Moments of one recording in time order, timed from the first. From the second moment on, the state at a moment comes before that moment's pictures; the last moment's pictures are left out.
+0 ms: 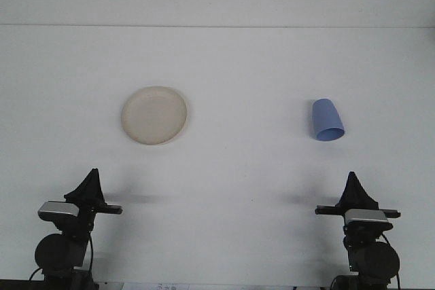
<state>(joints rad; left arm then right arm) -0.08 0.00 0.03 0.17 -0.02 -0.08 0.01 0.00 0.01 0.10 0.03 0.03</state>
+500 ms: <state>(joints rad) -0.08 0.00 0.03 0.17 -0.02 -0.08 0.01 0.05 0.16 0.00 0.03 0.08</state>
